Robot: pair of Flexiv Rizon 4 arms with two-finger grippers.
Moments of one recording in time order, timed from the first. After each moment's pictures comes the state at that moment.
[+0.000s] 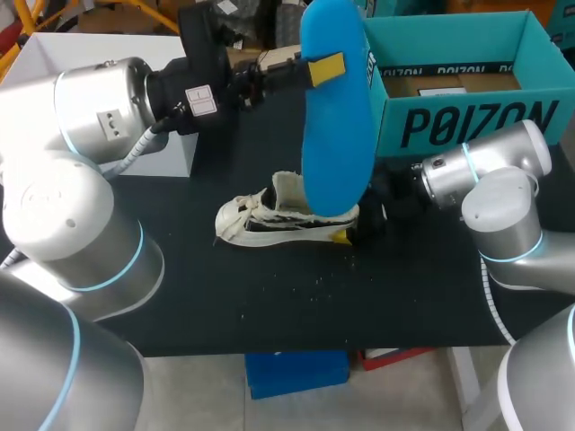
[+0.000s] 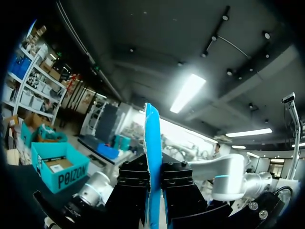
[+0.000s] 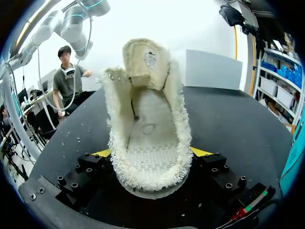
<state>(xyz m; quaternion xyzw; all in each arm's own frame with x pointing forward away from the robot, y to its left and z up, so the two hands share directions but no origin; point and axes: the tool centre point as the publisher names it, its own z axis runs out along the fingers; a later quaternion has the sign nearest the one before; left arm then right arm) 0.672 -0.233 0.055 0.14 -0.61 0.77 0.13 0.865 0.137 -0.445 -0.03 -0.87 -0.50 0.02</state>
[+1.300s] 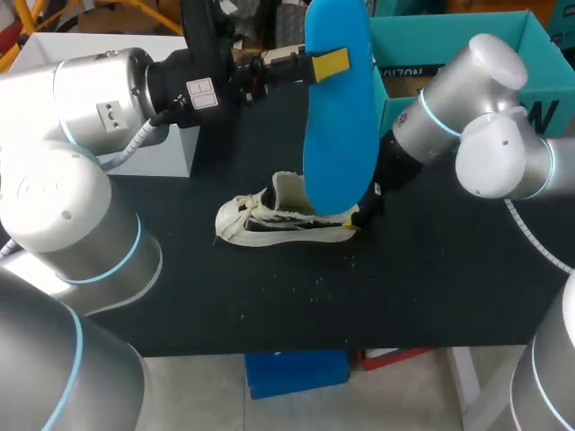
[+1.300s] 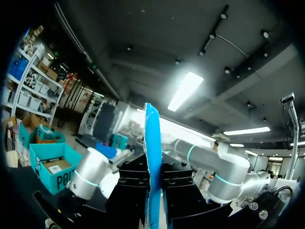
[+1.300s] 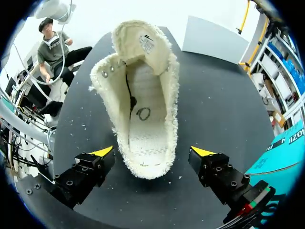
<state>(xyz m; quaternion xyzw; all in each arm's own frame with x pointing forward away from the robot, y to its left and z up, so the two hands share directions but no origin) 0.669 -0.235 0.062 0.13 -0.62 0.76 0.13 0.866 0.109 -0.405 -0.05 -0.97 -0.23 -0.01</state>
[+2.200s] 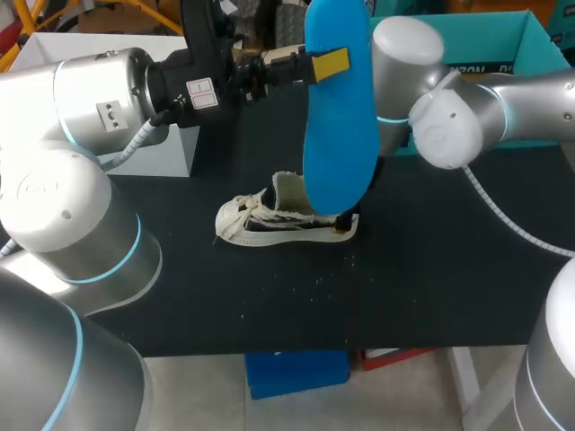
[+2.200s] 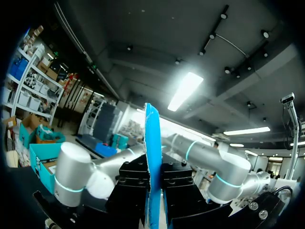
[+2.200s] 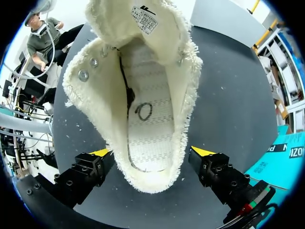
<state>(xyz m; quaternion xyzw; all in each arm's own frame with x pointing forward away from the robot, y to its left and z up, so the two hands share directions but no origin) 0.669 -0.236 0.062 0.13 -0.62 0.76 0.13 0.865 0.122 -0.415 -0.06 -0.99 -0.09 0.01</state>
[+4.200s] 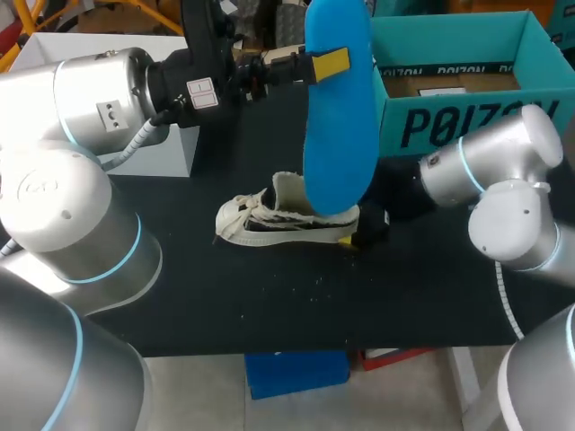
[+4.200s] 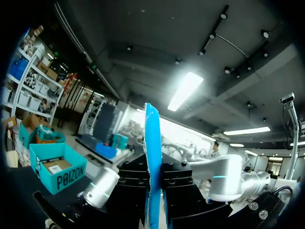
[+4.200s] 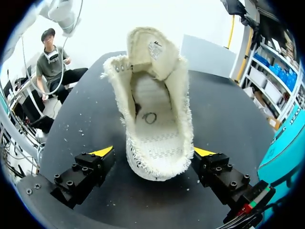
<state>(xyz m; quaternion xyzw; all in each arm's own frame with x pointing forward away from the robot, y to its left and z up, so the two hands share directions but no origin) 0.669 -0.236 0.062 0.13 -0.62 0.76 0.13 0.851 0.114 -0.430 -0.07 -0.92 -0.38 -0.05</state>
